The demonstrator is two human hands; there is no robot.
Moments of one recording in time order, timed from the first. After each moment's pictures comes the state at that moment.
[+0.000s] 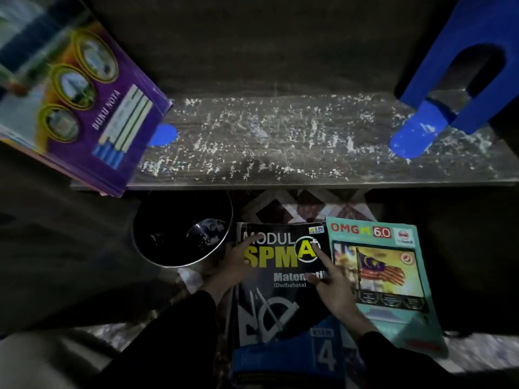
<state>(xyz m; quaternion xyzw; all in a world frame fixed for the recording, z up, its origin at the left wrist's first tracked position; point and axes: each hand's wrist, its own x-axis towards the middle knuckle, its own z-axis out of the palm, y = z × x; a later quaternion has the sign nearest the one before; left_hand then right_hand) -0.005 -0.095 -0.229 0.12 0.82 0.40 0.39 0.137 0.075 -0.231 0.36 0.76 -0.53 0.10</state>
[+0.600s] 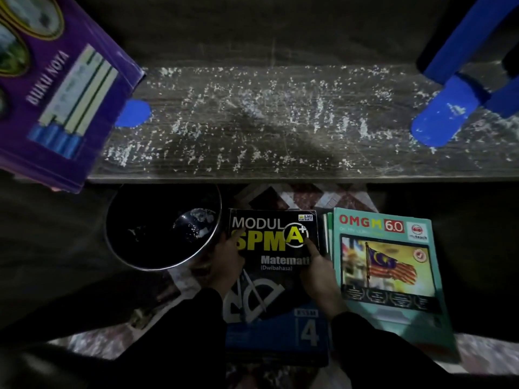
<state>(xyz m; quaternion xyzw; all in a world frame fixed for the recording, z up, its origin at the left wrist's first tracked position) -0.009 -0.082 -0.263 0.08 0.91 0.31 0.26 0.094 0.071 -0.259 0.40 0.79 -0.42 0.18</state>
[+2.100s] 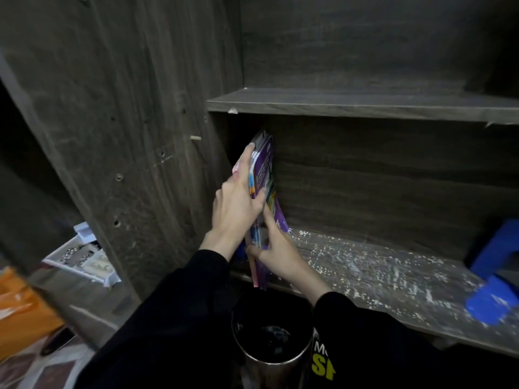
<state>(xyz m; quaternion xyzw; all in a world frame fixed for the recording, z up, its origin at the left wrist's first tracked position) -0.090 -0.210 0.141 0.15 0.90 0.31 -0.26 -0.065 -0.110 0.061 -0.09 0.87 -0.48 -0.06</state>
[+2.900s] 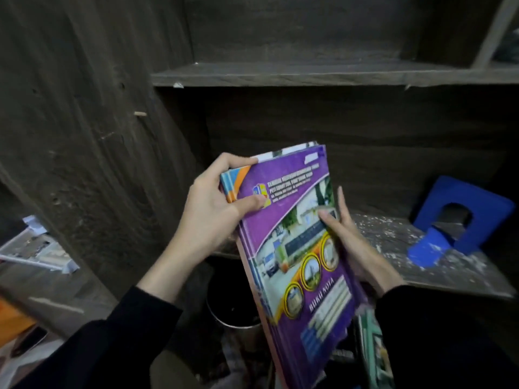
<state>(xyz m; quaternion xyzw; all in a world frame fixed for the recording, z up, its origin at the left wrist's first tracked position) 0.013 -0.190 0.160 0.24 0.74 0.63 -0.05 0.021 0.047 0.041 0.05 0.63 -0.78 -0.06</state>
